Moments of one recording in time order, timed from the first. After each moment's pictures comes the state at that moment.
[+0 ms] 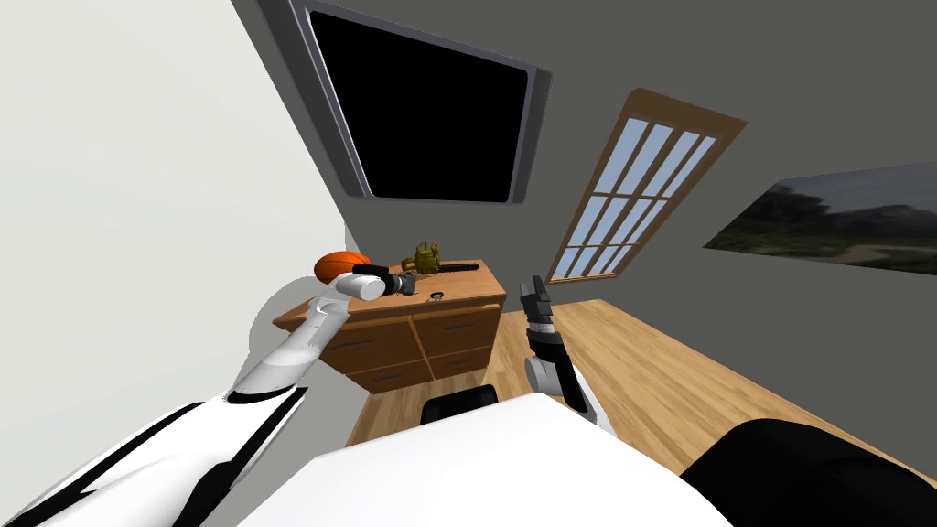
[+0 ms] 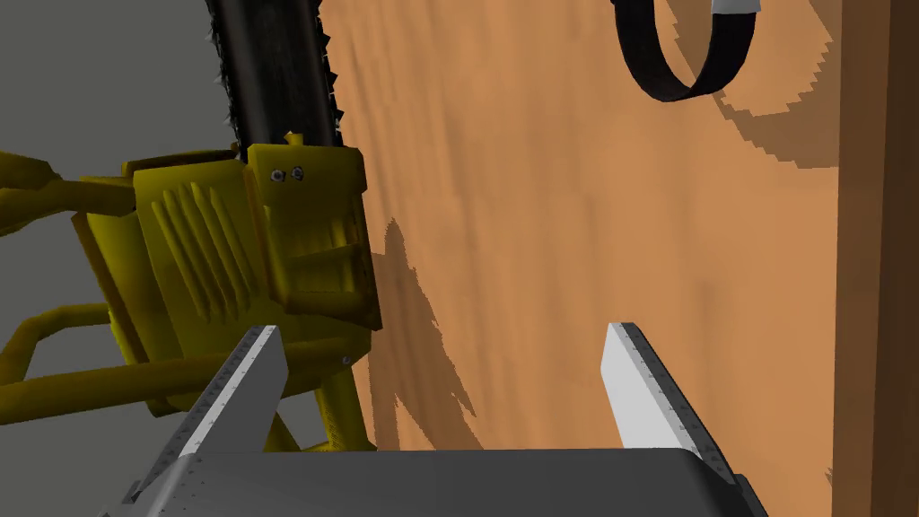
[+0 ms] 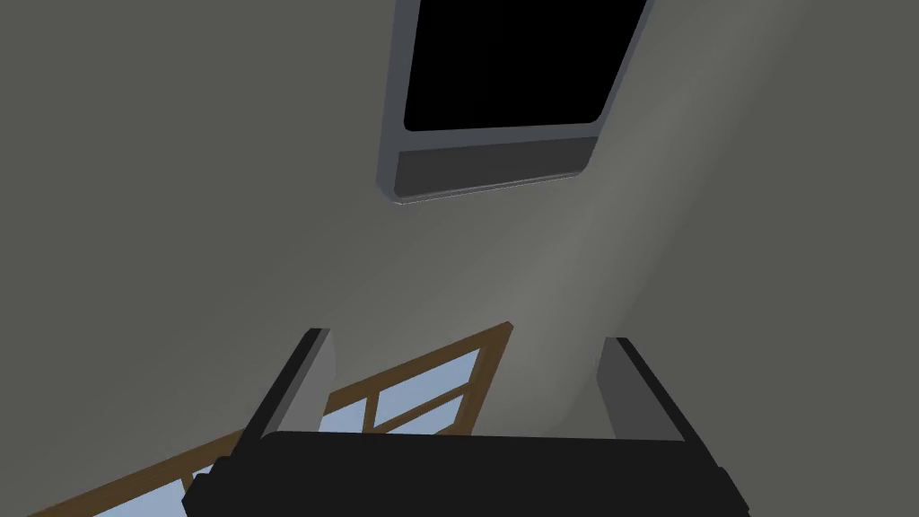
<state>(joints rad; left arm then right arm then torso) -0.55 0.65 -0.13 -1.74 0.75 1.16 0.15 0.51 0.02 -0.05 -2.21 0.01 -0.50 -0.02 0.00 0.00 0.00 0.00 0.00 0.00</state>
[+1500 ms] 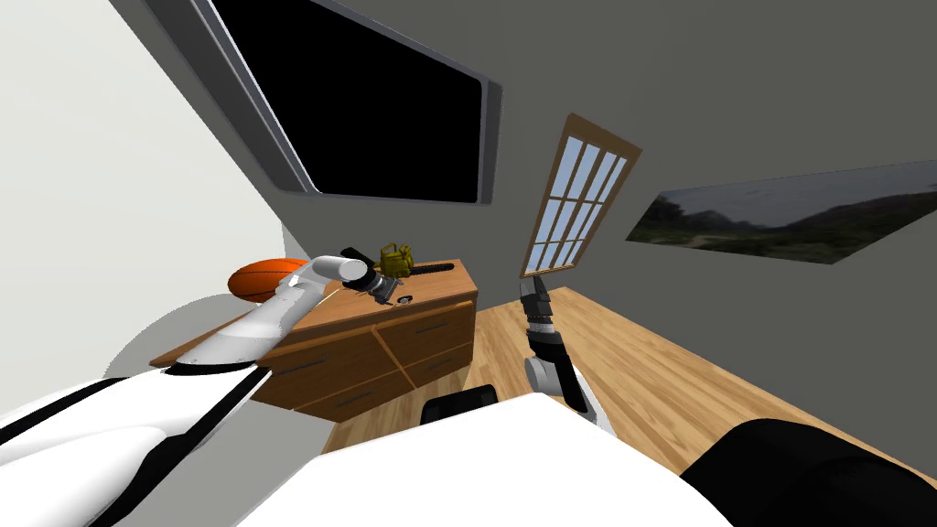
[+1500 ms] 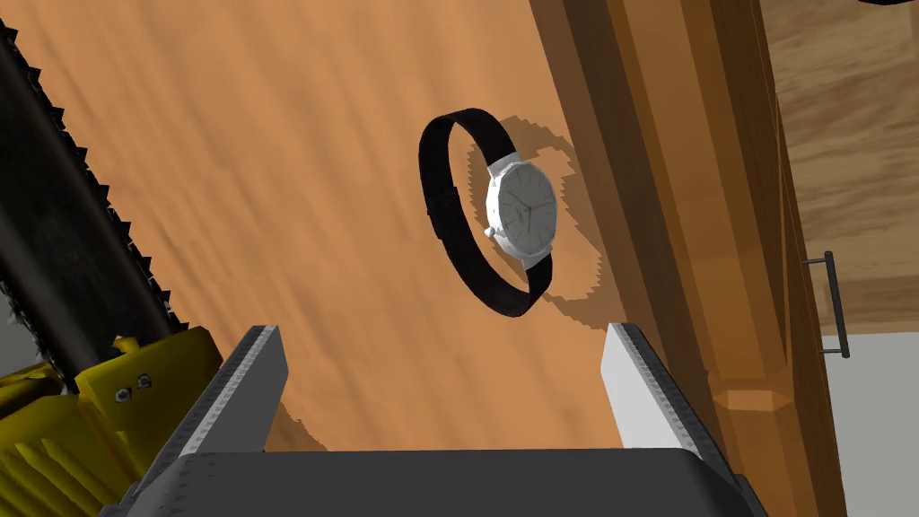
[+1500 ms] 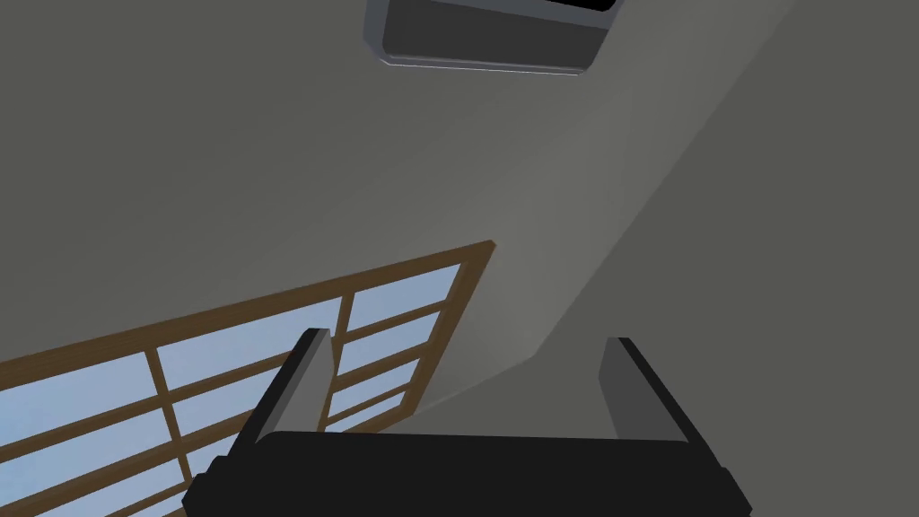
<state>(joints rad) -0.73 0.88 -0.21 -1.50 0.99 1.52 0.08 0.51 0.02 -0.05 -2.21 0.01 -0.50 -0.02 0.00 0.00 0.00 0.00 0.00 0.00</state>
